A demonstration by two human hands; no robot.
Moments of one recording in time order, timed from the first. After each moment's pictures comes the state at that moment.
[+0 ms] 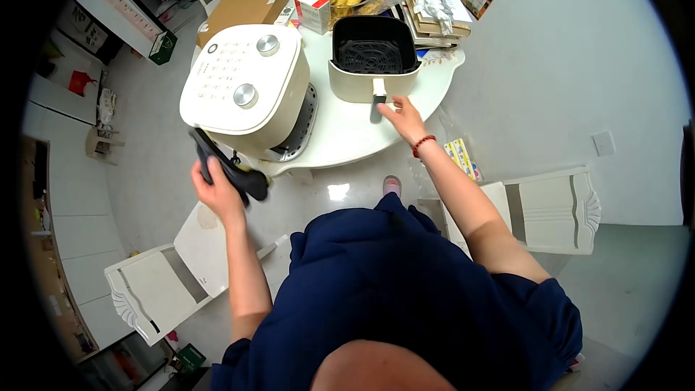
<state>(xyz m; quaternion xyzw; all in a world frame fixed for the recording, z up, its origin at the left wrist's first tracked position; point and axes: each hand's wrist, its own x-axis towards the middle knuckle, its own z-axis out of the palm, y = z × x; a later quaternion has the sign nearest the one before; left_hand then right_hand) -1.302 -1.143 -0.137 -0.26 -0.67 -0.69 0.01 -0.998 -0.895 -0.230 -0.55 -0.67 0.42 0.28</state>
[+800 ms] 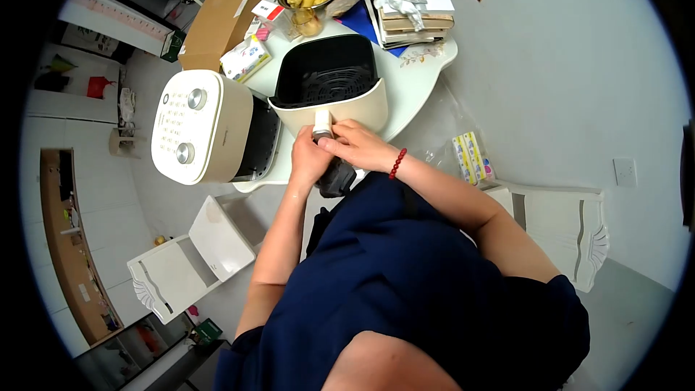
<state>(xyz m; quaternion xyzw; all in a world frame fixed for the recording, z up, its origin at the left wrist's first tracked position) -1.090 -0.932 -0.161 -0.46 -0.78 -0.35 -0.24 -0.949 -0.851 -0.158 -0.26 -0.76 0.59 0.10</state>
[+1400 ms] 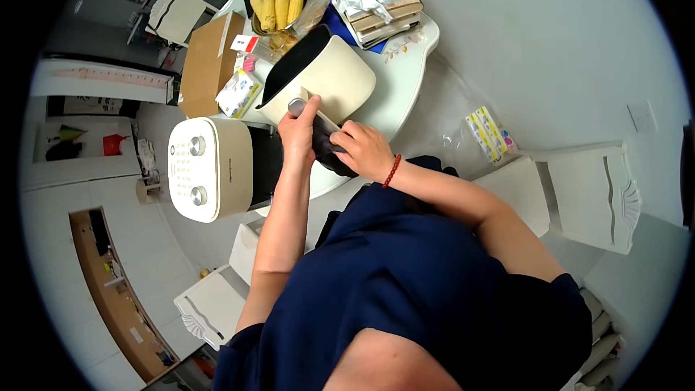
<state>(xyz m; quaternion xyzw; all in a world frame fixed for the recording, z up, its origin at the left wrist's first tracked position) -1.087 -0.853 -0.130 -0.22 -0.71 -0.54 -0.40 -0.937 -0.865 -0.196 -0.30 -0.83 0.28 0.38</state>
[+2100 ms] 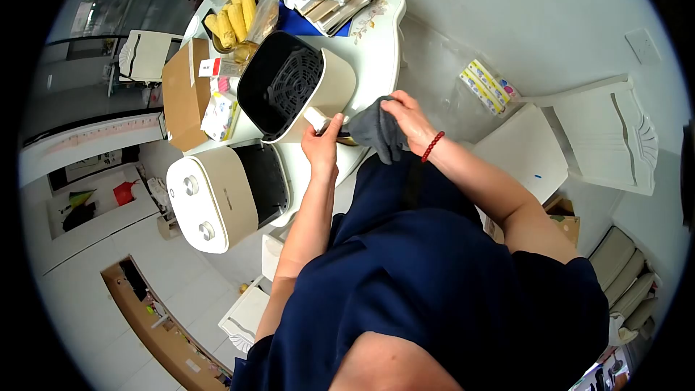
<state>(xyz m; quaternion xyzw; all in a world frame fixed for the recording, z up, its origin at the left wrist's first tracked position) -1.055 -0.872 -0.214 -0.28 -0.74 -0.45 -0.42 -0.864 -0.847 -0.223 -0.51 -0.19 0.74 0.39</state>
